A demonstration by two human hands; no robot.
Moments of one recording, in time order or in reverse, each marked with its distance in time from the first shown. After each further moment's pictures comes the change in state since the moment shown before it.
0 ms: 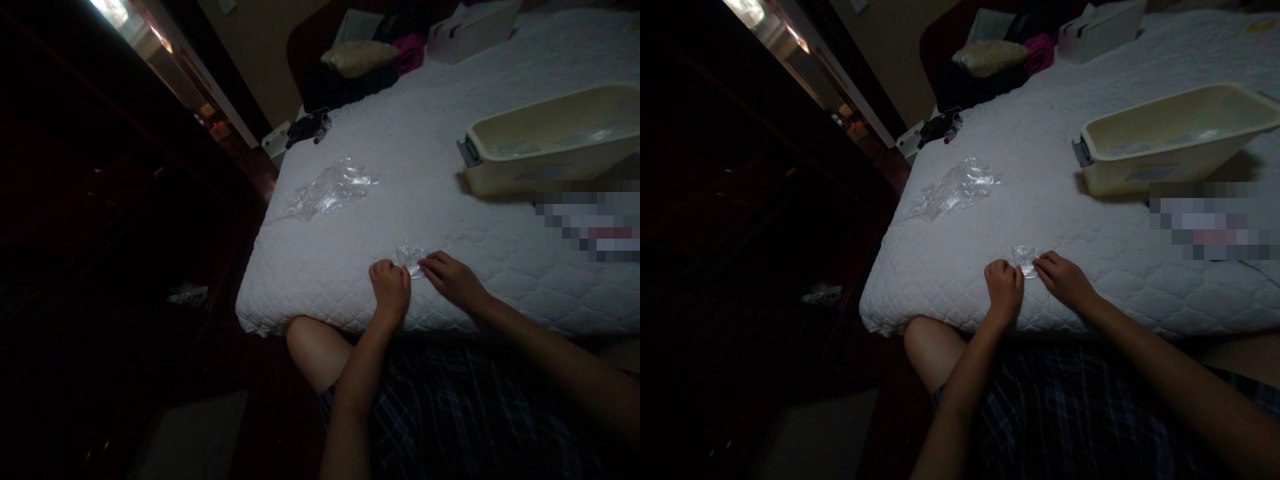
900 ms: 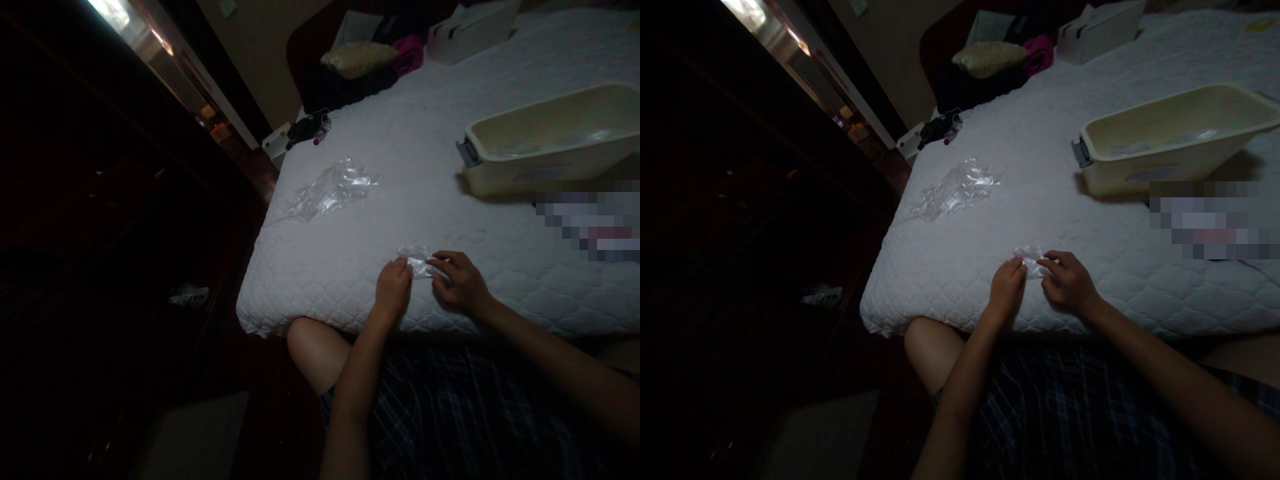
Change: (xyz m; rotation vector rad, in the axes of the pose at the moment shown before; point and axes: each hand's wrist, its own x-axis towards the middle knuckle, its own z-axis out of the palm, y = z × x) left_hand 0.002 -0.016 0.009 -0.118 -0.195 0.311; right_hand -0.010 0.001 -0.002 -0.071 0.246 -0.127
